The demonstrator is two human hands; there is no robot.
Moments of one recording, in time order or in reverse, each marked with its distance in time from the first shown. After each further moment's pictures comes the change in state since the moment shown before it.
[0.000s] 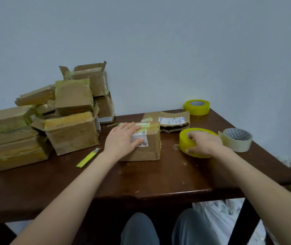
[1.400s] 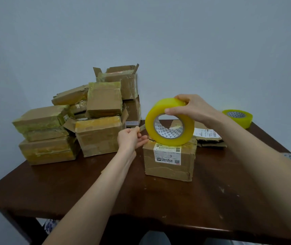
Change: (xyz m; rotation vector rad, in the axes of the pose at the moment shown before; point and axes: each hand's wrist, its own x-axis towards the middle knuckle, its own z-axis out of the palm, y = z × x) left_hand 0.024 -0.030 -0.024 -1.551 0.387 -0.980; right_hand 0.067 -0.121 -0.098 0.903 0.075 -0.471
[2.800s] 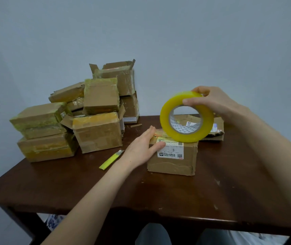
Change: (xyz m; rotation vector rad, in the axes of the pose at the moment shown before) left_hand -0.018 -0.031 -0.010 1.193 -0.519 0.612; right_hand -0.029 0.015 -0.039 0.049 0.110 0.109
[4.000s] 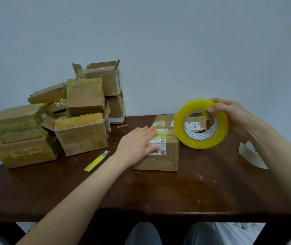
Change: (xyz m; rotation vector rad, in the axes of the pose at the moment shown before) left_hand 0.013 0.018 0.007 0.515 0.005 0.309; right_hand -0.034 0.061 -0.052 0.471 0.012 0.133
